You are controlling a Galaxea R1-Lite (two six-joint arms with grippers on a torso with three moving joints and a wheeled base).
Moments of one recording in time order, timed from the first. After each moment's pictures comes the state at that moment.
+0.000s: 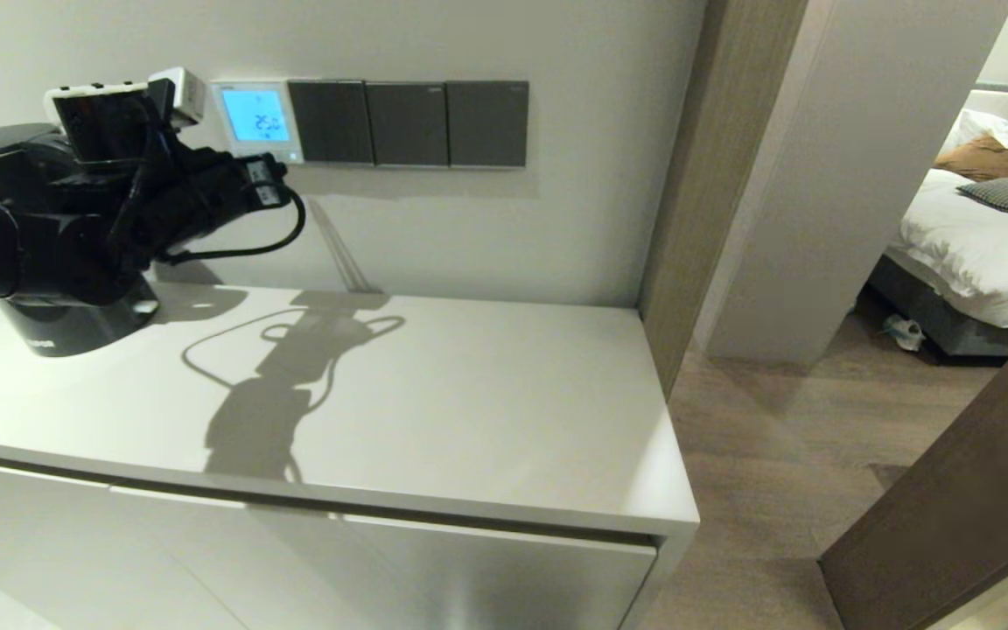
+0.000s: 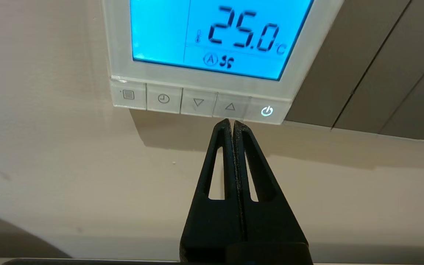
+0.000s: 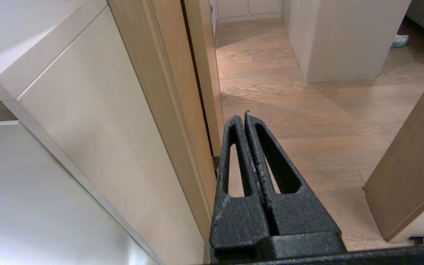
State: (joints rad) left arm -0.10 1.95 -1.48 -0.54 -0.11 -0.17; right arm 0.01 0.00 0.00 0.01 0.00 0.03
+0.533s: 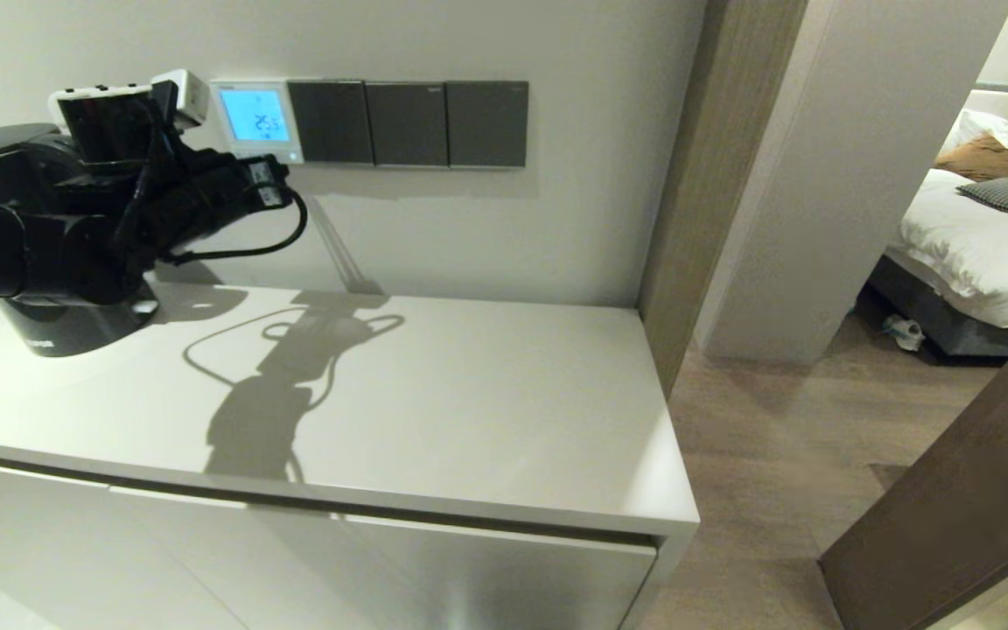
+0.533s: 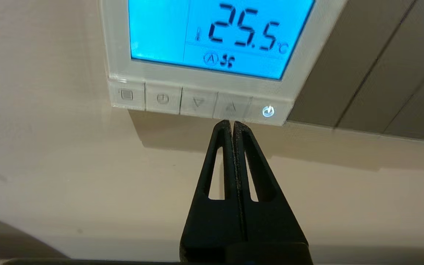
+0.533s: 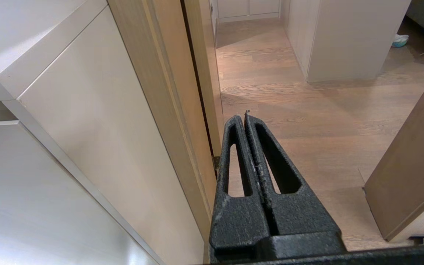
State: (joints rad) left arm -0.10 1.96 -1.48 -0.54 -0.11 -0.17; right arm 0.01 0.00 0.00 0.01 0.00 0.03
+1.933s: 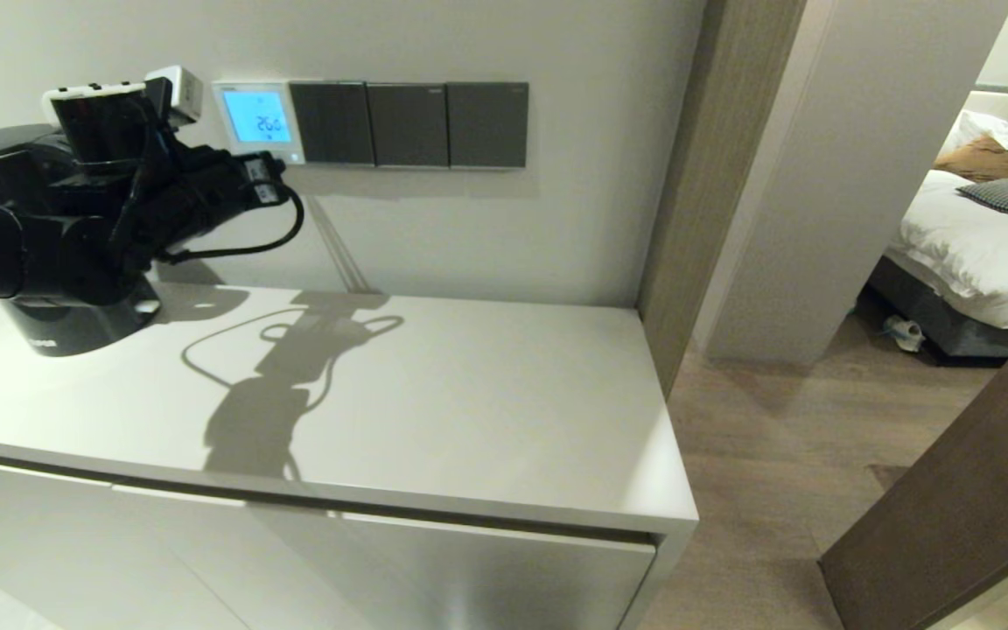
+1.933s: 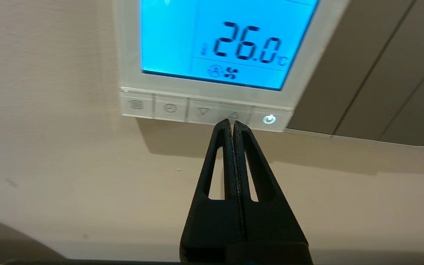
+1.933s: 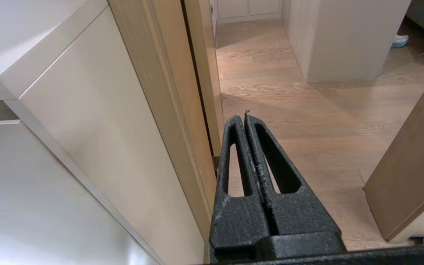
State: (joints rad) left arm -0.09 1.97 -1.48 -0.57 -0.12 -0.17; right arm 0.01 0.00 0.00 0.01 0.00 0.03
